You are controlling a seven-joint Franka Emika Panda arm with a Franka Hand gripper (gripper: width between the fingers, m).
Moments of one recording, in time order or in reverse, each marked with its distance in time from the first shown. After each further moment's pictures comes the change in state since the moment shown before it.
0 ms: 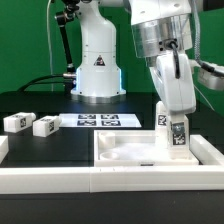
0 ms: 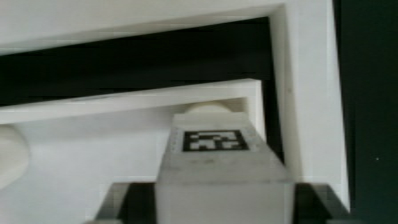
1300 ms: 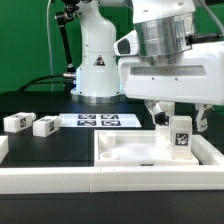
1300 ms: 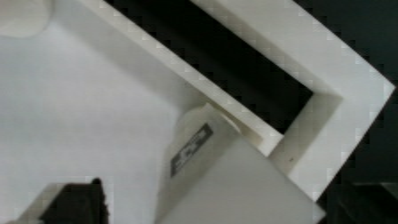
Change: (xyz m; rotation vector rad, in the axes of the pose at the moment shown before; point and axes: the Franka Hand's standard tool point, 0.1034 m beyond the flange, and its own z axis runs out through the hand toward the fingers) arm -0.004 0.001 -0.002 -0.057 -0.017 -0.797
